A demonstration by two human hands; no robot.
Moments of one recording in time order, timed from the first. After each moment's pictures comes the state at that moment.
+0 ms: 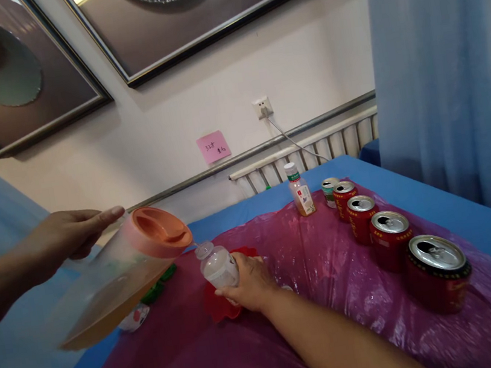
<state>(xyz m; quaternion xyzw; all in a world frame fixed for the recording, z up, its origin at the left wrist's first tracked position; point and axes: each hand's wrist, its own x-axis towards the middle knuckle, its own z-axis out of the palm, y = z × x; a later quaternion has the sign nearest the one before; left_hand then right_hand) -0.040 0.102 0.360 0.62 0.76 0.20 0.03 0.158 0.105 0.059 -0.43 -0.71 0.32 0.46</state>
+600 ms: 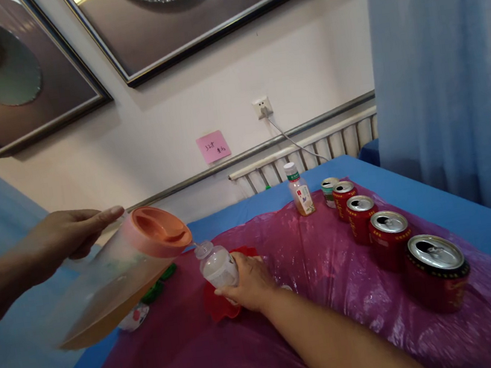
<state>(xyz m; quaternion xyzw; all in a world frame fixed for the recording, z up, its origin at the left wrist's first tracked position) -0.038 0.100 0.361 0.62 0.76 0.19 0.03 0.158 0.105 0.060 -0.44 -0.71 0.31 0.45</state>
